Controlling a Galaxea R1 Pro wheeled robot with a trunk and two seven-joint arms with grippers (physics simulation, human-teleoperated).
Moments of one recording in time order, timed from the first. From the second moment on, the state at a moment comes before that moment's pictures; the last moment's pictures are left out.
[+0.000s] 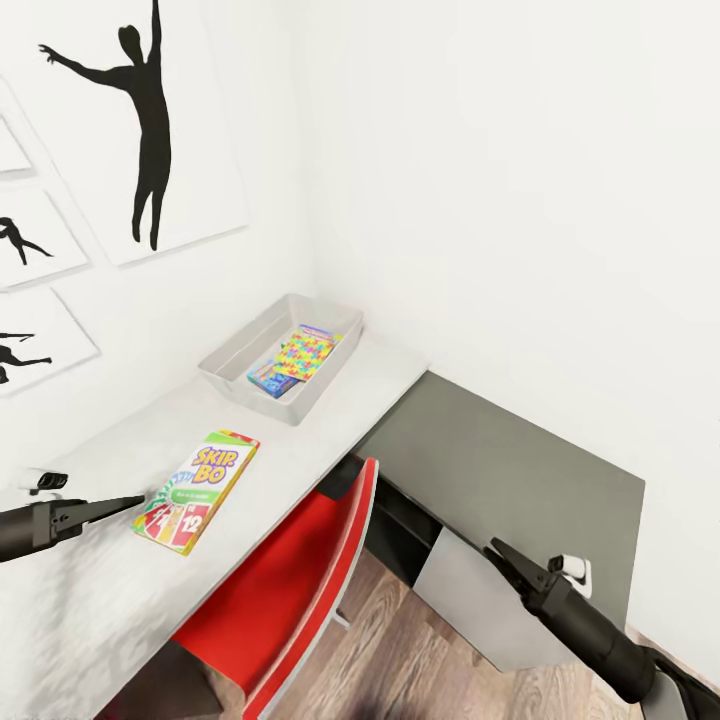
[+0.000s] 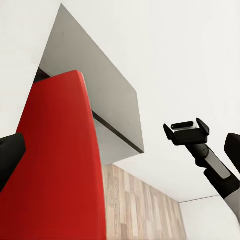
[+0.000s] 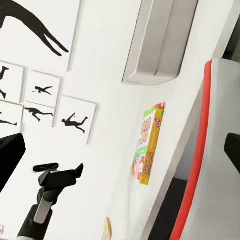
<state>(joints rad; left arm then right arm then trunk) -0.38 0.57 0.38 -1.28 0.31 0.96 -1.57 -0.07 0.05 -0.48 -1.52 -0.58 0.87 1.10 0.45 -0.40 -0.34</state>
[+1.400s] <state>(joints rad) -0.38 0.57 0.38 -1.28 0.30 0.96 -1.57 -0.04 0.01 -0.49 -1.52 -0.57 0.81 1.19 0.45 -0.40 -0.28</state>
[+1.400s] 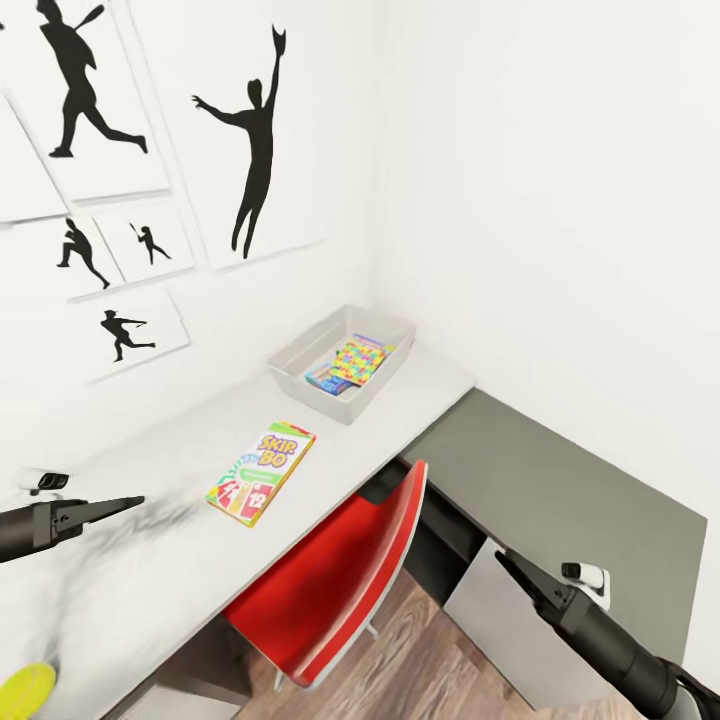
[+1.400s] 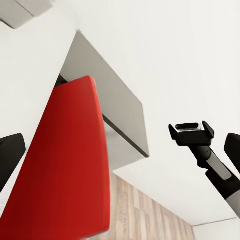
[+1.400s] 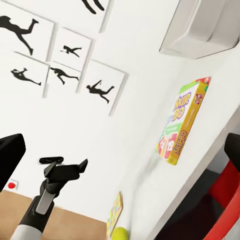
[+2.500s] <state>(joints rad) -0.38 0.57 0.38 -1.28 0.30 0.96 -1.57 -0.03 0.01 -0.55 -1.52 -0.58 0.81 1.25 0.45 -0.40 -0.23</state>
